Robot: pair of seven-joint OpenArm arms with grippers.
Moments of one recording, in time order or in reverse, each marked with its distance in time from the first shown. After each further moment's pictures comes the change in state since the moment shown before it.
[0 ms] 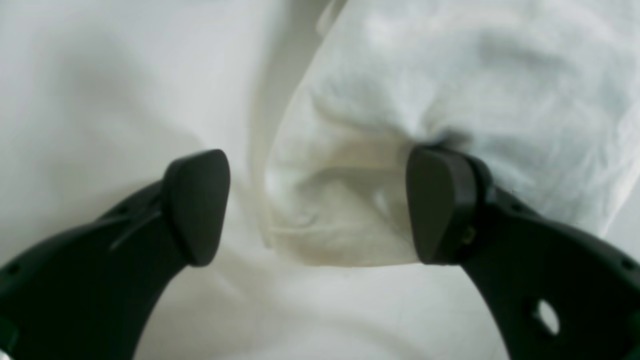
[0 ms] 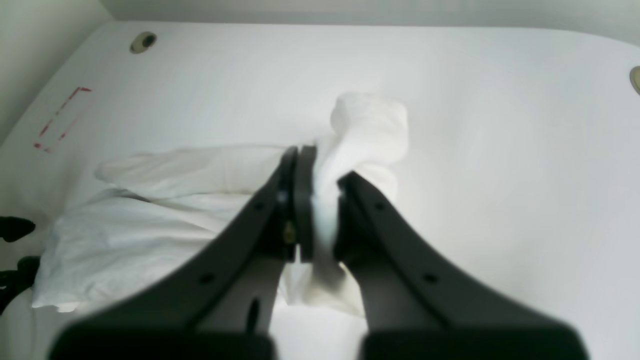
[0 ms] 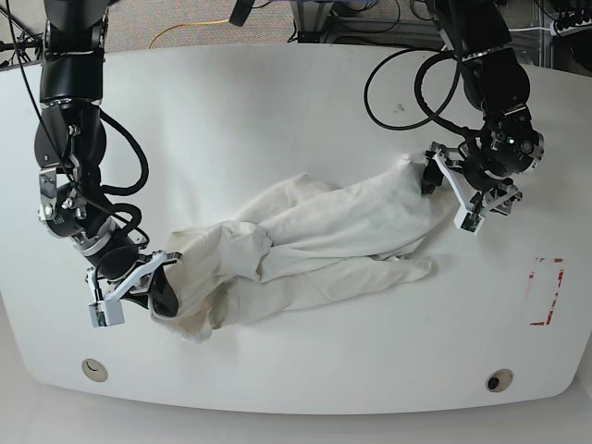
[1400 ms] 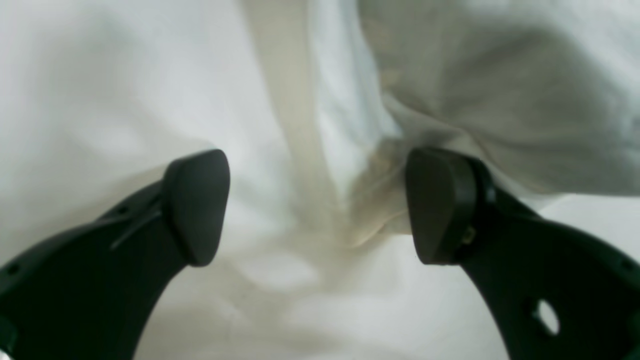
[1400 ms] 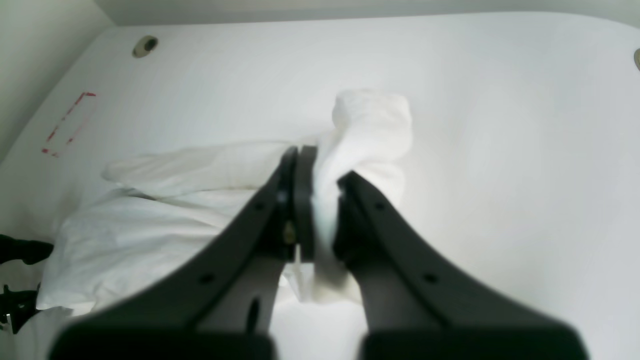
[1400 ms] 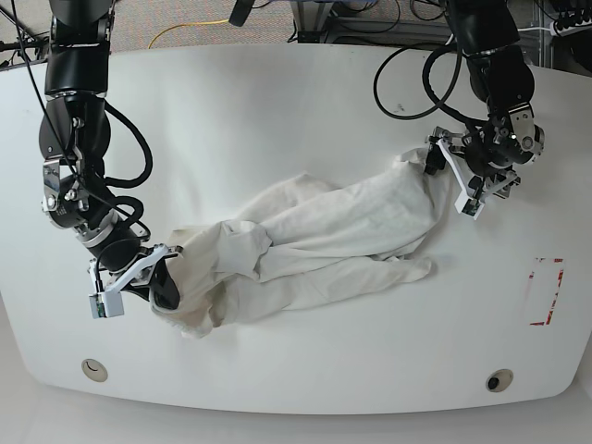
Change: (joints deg) left arm 1.9 -3.0 1.1 -5.8 -2.9 0.0 -0.4; right arm -2.3 -1.6 1.8 0.7 0.0 0.0 0.2
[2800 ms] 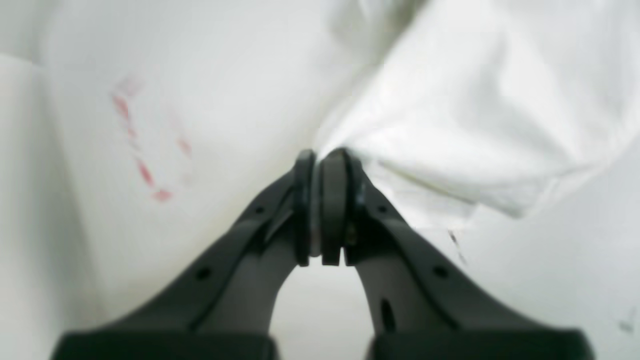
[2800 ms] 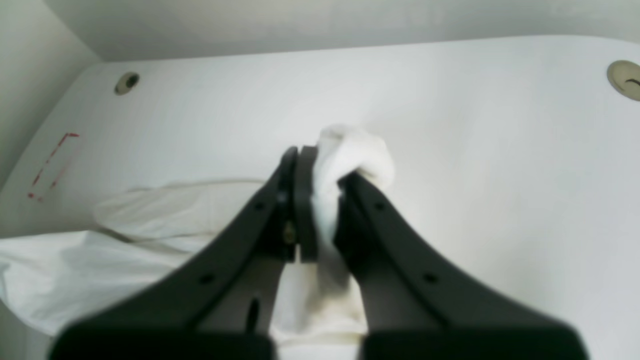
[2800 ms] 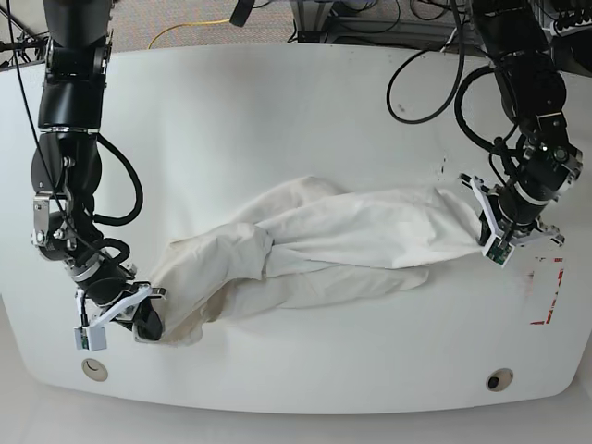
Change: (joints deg) left arm -5.4 -7.6 2.7 19.4 1.7 -0.4 0.4; right arm 9.7 -0.2 0.1 -10.3 0.0 -0.2 -0.3
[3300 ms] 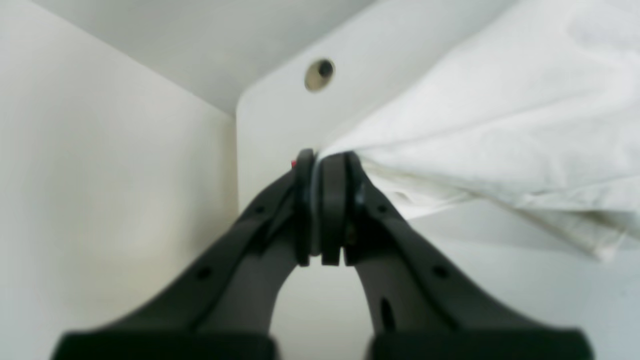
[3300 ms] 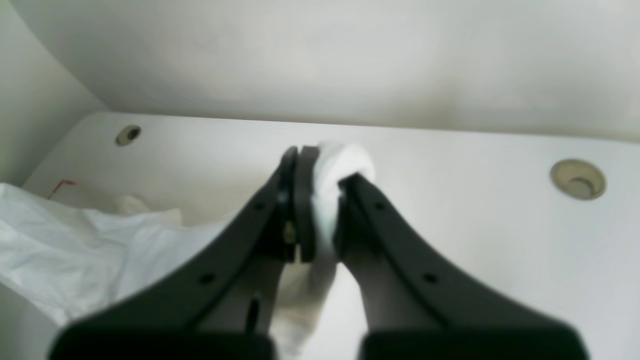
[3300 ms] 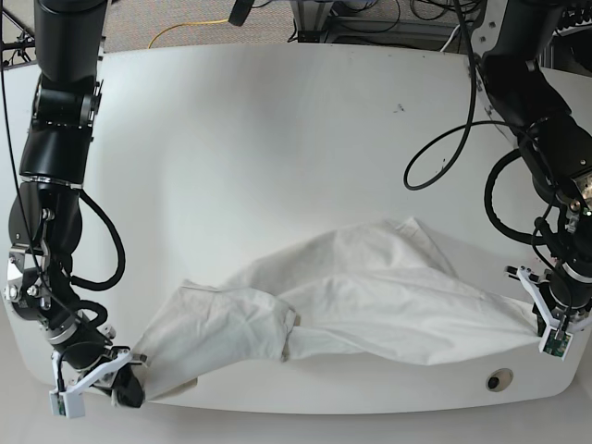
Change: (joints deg) left arm -23.3 -0.5 -3.1 0.2 3.1 -0.1 10.4; right arm 15.5 0.5 -0.5 -4.4 -2.0 0.6 -4.3
